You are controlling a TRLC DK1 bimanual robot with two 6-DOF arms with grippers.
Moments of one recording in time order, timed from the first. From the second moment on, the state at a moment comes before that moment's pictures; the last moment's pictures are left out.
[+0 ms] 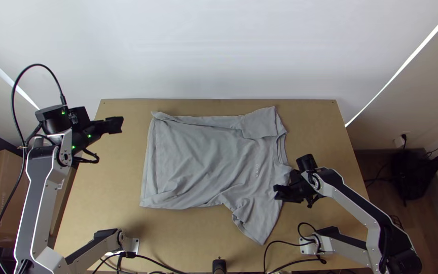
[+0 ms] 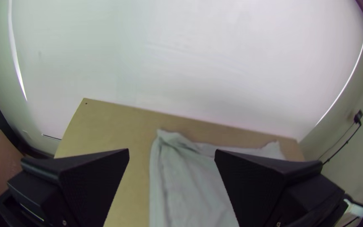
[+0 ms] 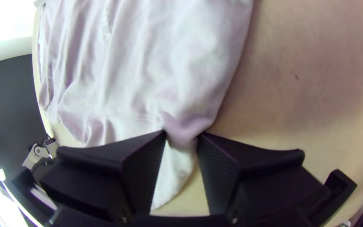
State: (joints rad) left arm 0.18 1.14 1.24 -0.63 0.24 -0.11; right arm 0.27 1.26 0.59 -0.74 -0.41 0.37
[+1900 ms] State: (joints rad) left arm 0.19 1.35 0.74 -1.13 0.41 0.91; right arm 0.31 1.26 0.60 -0.67 -0.36 0.52
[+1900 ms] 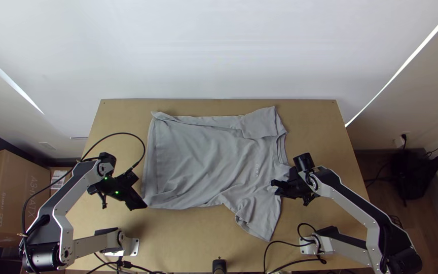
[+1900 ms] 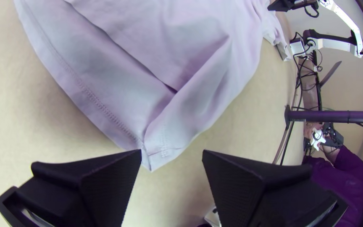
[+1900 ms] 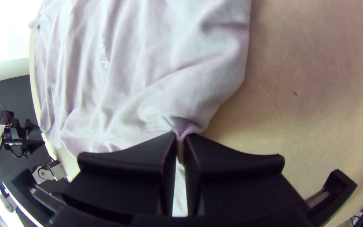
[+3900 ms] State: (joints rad) left arm 0.25 1.26 1.65 -0.58 0.33 -0.13; right arm 0.04 1.36 1.73 -0.63 -0.36 0.35
